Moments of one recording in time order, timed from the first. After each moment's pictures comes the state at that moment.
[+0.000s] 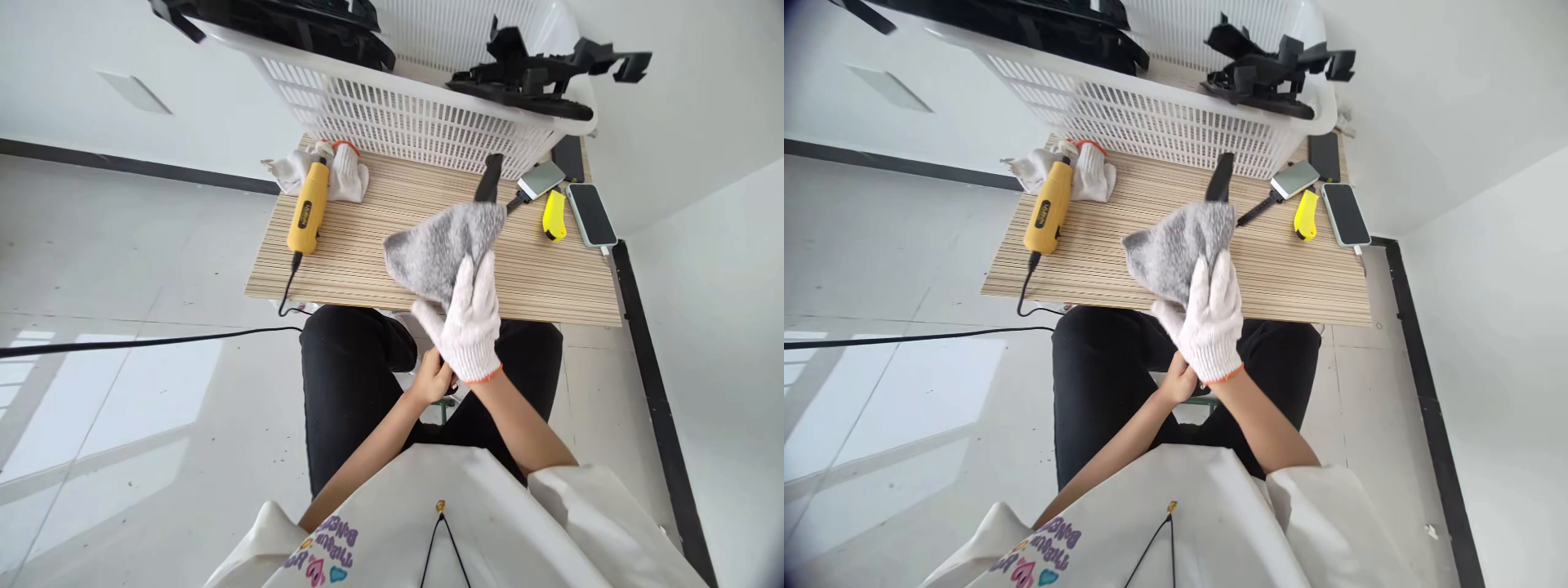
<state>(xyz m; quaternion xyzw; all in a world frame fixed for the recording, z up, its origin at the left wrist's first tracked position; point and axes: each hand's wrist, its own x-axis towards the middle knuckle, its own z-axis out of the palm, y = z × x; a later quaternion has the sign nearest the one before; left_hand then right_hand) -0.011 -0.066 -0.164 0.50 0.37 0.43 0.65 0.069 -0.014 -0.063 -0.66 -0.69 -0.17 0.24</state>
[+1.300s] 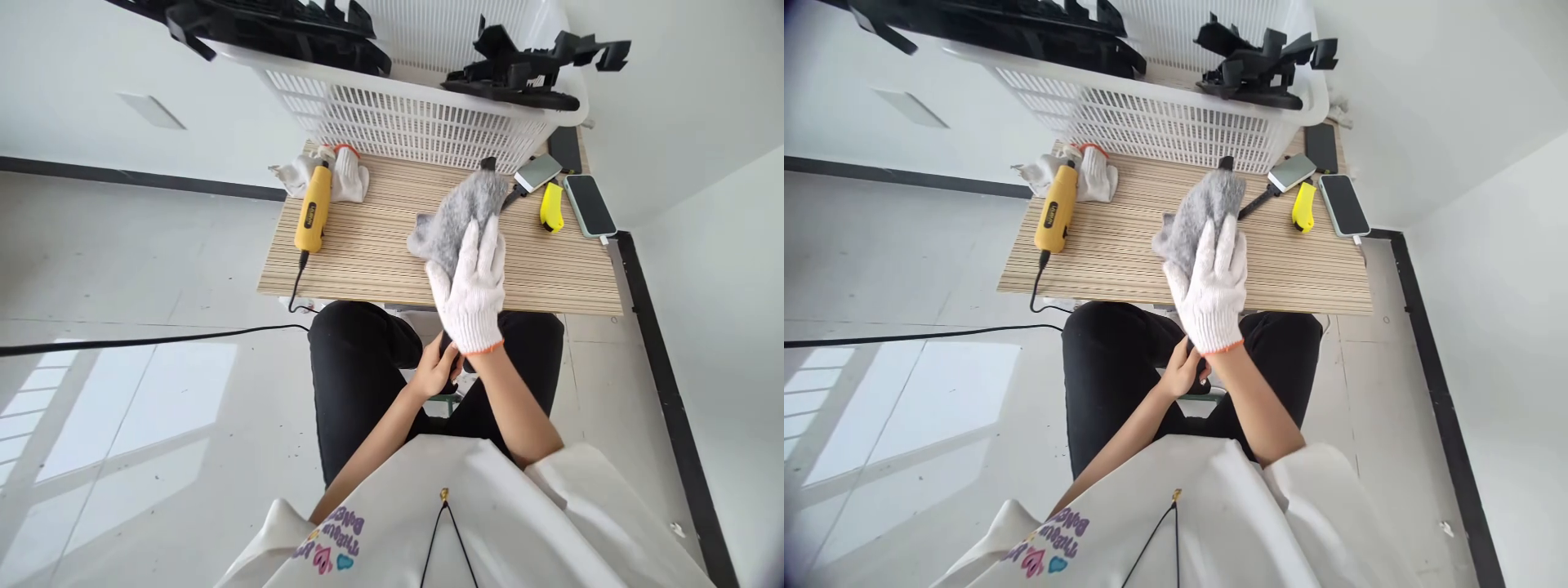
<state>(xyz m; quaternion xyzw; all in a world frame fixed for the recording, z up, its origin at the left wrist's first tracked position) -0.018 -0.068 -0.147 0.49 0.35 0.41 0.69 0.065 0.009 -0.036 -0.71 -0.65 -0.12 0.23</state>
